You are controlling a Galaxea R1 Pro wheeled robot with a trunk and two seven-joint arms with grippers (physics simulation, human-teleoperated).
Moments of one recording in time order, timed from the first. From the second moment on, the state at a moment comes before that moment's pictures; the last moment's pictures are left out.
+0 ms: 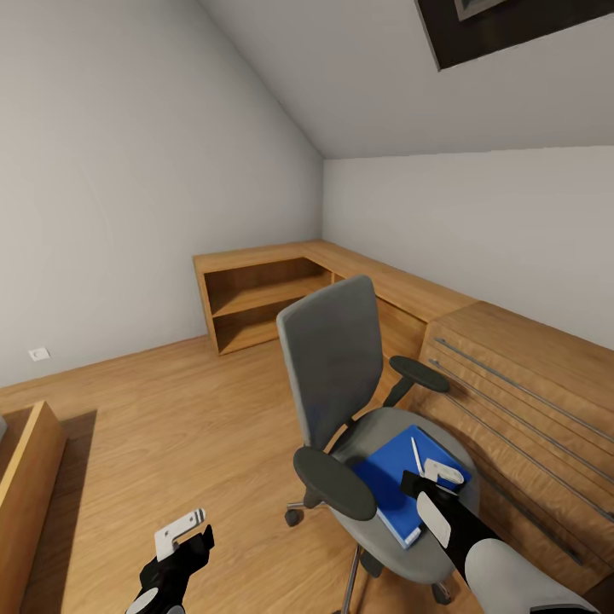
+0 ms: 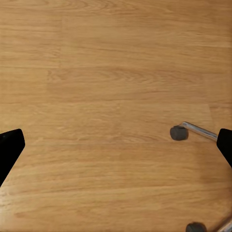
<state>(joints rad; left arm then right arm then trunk) -0.04 0.04 -0.22 -1.30 0.57 0.20 0.57 -0.67 -0.03 0.06 -0.36 -0.43 0.11 -0.24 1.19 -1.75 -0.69</state>
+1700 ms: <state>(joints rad) -0.04 0.04 -0.22 -1.30 0.57 0.20 0.57 -0.67 -0.02 0.07 -0.38 -0.43 0.17 -0.24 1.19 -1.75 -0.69</state>
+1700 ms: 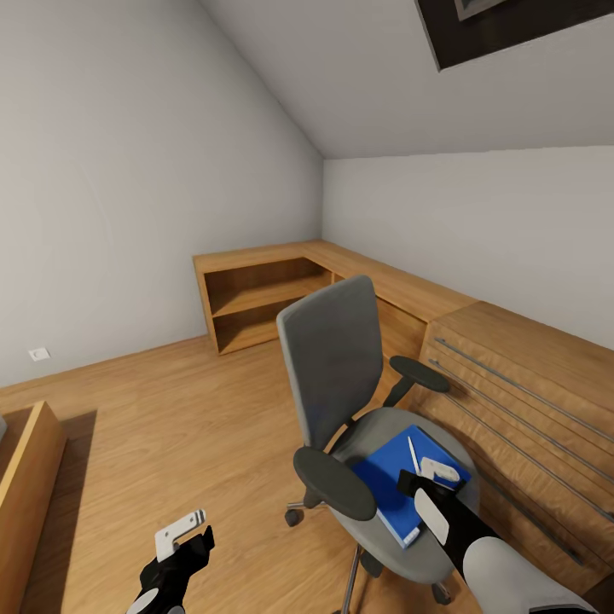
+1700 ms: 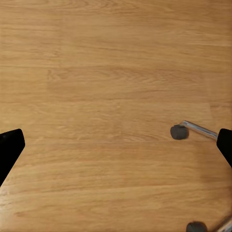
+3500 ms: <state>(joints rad) -0.04 0.04 -0.22 -1.30 0.57 0.20 0.57 -0.67 -0.02 0.07 -0.35 -0.43 0.17 -0.24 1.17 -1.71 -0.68</state>
